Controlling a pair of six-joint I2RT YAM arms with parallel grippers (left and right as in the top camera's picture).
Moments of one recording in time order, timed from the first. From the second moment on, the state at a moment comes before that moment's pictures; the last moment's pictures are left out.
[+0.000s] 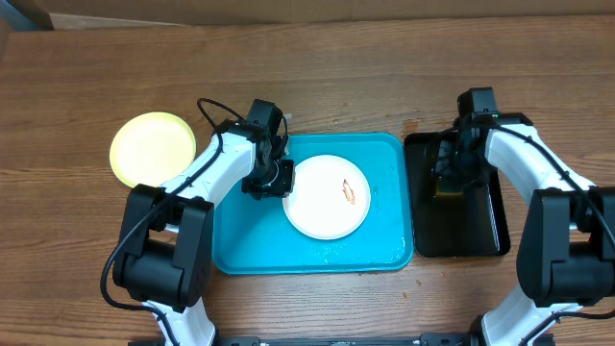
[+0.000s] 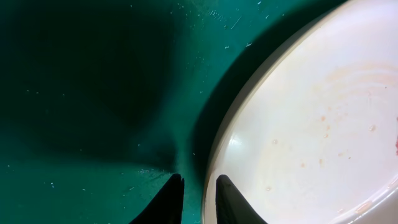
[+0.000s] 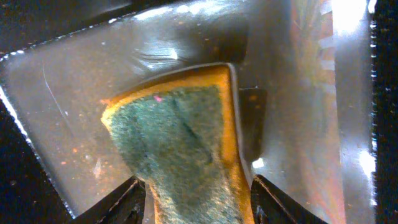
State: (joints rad) left arm -0.31 1.91 1.23 -0.83 0.23 -0.24; right arm 0.03 1.86 1.19 -0.79 -0.02 0.28
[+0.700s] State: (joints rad) left arm -0.31 1.91 1.23 -0.82 0.23 -0.24; right arm 0.05 1.86 1.17 -0.91 0.02 0.29
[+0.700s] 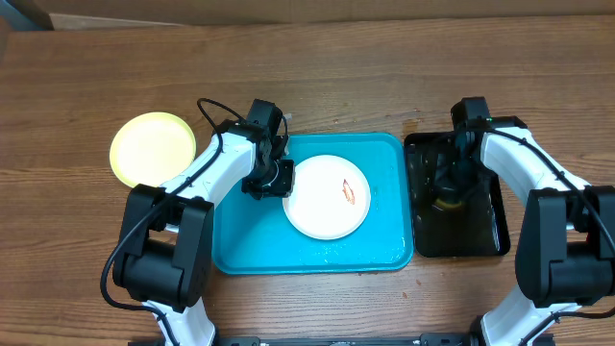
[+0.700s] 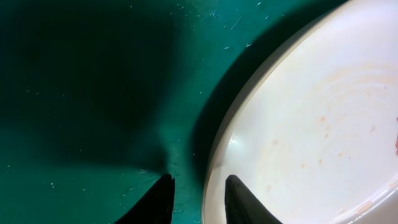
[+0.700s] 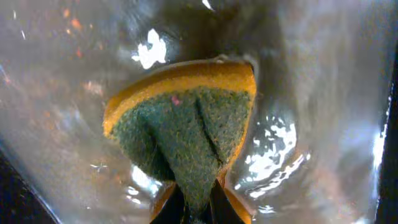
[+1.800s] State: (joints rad) left arm -0.31 1.91 1.23 -0.81 0.23 -0.24; right arm 0.05 1.86 1.17 -0.91 -0.01 0.30
